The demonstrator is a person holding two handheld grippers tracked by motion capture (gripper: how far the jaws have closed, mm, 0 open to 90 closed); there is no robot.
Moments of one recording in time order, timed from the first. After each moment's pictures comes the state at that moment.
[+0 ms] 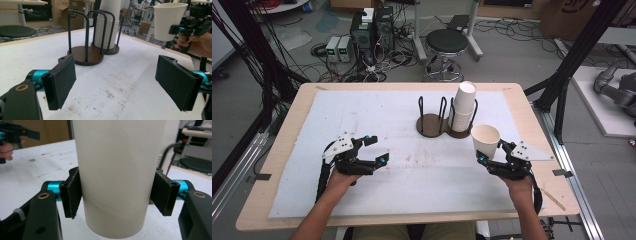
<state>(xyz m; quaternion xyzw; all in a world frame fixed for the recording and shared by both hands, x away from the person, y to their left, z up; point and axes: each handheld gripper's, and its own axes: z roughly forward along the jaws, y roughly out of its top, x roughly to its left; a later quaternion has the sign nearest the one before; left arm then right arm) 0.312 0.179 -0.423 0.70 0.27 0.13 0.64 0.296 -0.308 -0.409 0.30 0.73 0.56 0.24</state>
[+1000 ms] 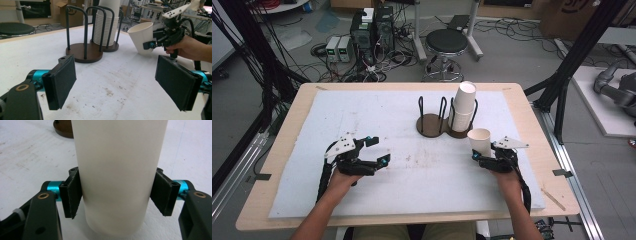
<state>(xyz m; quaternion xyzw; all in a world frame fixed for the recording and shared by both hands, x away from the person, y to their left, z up) 0.313 0.177 -0.425 0.71 0.27 0.13 0.63 0.336 -0.298 -0.449 0.42 0.77 0.42 0.23</state>
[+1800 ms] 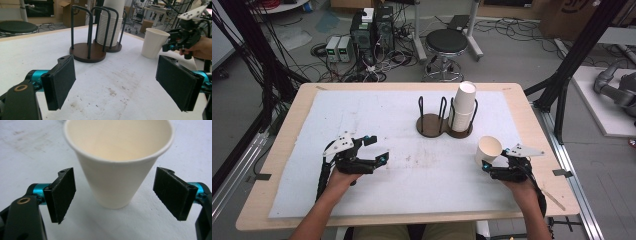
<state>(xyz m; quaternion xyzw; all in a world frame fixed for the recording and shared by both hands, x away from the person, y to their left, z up) 0.315 0.182 -0.425 0.70 0.29 0.13 0.64 0.305 -0.326 -0.438 0.41 0.78 0.42 0.21</state>
